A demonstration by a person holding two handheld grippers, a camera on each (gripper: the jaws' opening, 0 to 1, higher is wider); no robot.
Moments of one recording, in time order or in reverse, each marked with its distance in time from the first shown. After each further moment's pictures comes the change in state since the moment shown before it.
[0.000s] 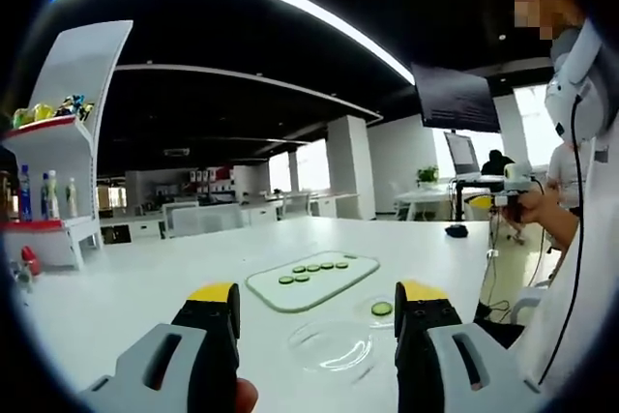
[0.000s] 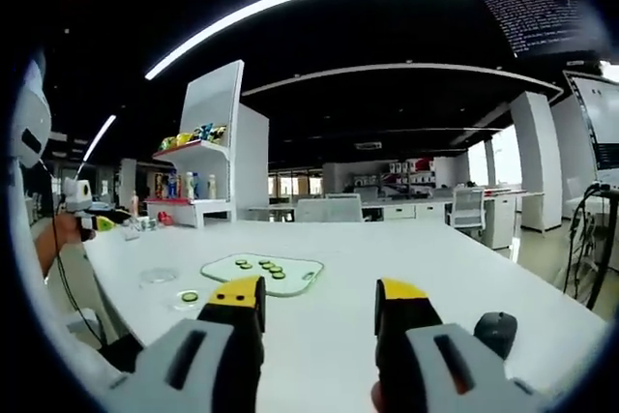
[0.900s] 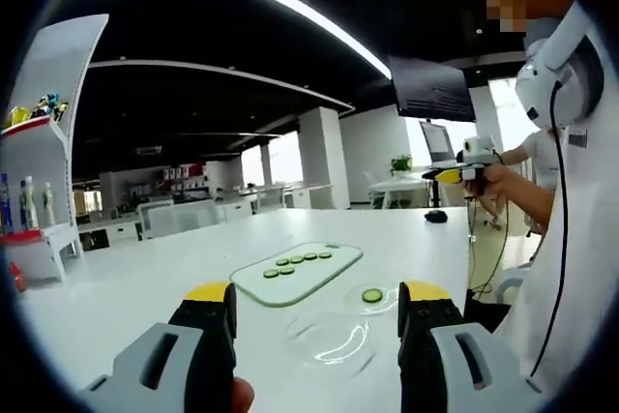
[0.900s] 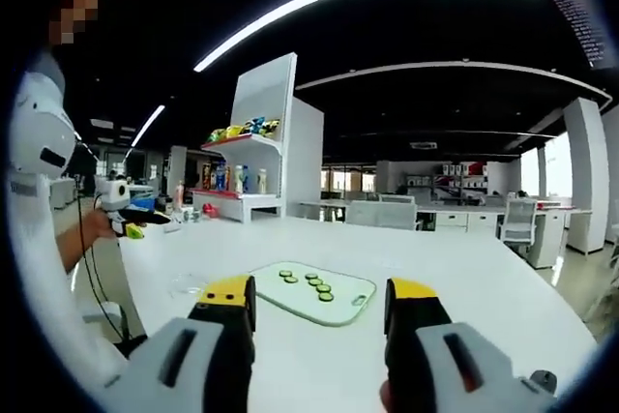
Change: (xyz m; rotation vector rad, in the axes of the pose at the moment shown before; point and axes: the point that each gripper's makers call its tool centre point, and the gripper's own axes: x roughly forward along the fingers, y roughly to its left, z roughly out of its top) left arm 0.009 -0.001 -0.011 0.041 0.046 -0.139; right arm 0.070 0.063 0.032 -0.066 0.025 0.269
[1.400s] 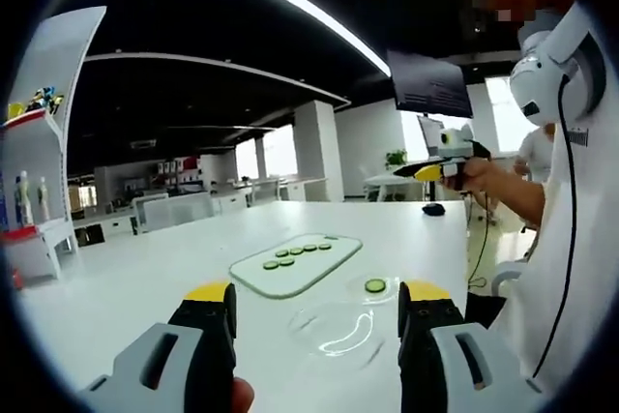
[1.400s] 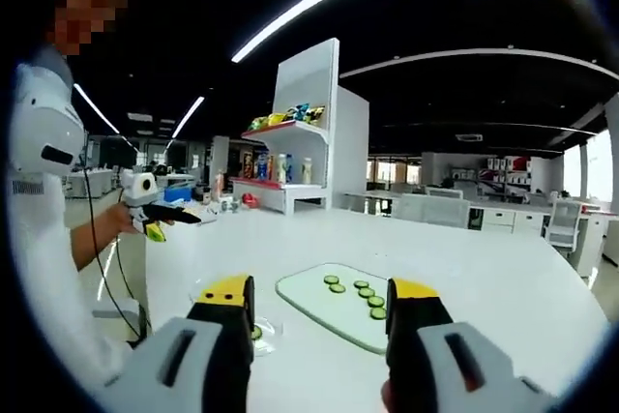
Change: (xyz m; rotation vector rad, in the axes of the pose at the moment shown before) left arm 0.004 0.008 -0.014 -0.008 0.041 -0.036; right arm 0.077 0.059 -0.008 -0.020 0.055 0.233
